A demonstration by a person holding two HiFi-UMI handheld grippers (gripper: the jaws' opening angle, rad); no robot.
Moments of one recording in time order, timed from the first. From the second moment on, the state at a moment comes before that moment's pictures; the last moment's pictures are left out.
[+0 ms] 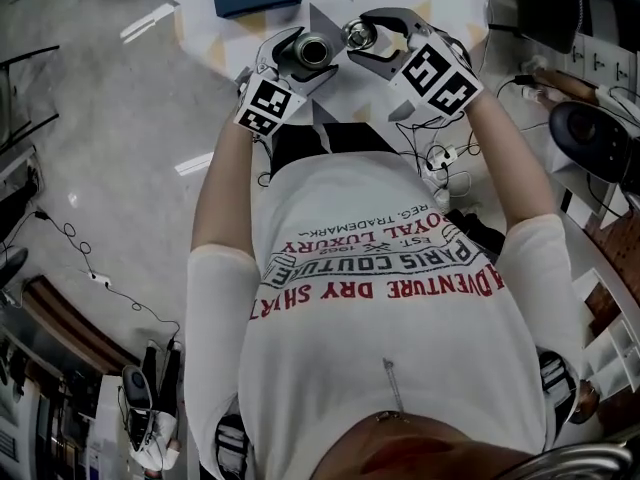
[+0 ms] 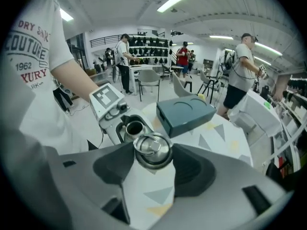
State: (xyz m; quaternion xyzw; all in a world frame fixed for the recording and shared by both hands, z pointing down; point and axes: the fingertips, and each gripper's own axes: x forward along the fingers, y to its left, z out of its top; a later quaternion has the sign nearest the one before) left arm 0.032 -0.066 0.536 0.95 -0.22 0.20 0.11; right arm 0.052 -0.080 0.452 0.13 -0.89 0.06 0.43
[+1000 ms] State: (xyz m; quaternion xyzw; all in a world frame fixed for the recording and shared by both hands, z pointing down) left arm 0.032 -0.063 0.541 0.96 -0.19 0.19 0.12; right arm -0.015 -0.049 0.461 -0.04 -0.89 0.01 0.45
